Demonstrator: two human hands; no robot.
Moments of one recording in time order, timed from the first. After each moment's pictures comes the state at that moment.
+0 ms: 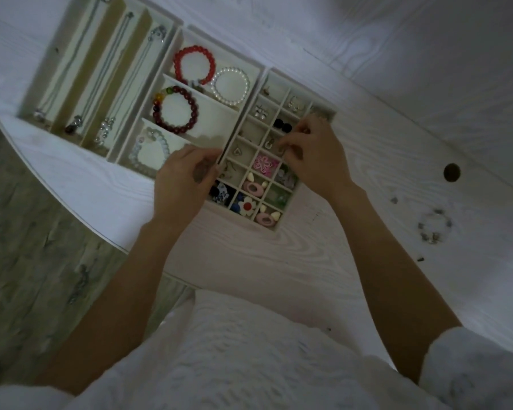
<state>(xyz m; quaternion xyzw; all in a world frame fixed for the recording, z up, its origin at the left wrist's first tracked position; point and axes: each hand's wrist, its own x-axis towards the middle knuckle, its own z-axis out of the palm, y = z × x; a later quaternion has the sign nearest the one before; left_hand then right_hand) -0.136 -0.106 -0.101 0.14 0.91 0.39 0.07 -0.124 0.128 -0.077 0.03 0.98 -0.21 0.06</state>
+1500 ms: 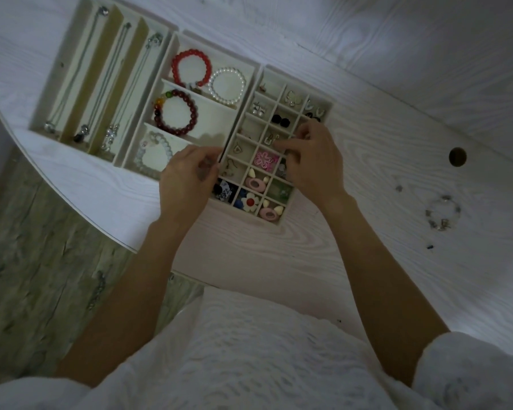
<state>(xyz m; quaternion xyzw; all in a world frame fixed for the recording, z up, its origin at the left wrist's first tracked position) -0.136 -0.101 -0.094 0.14 0.92 0.37 0.07 -0.101 0.112 -0.081 0.11 0.97 -0.22 0.00</state>
